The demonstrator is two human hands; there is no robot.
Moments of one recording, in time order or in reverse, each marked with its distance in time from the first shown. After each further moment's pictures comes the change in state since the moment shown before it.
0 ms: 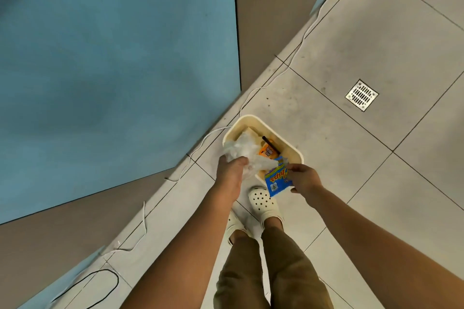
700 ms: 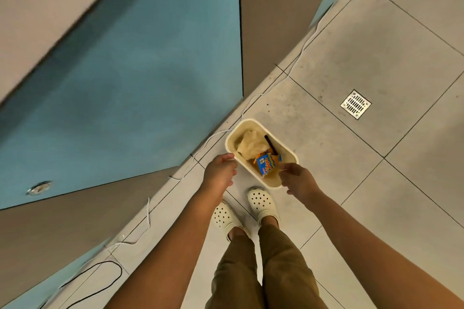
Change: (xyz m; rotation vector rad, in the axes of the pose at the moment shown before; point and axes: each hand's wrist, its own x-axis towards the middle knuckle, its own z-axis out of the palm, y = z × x) left_hand -0.071 0.034 -0.027 0.361 -0.007 0.096; right_hand -0.055 -0.011 -0.015 -0.154 -0.115 -0.204
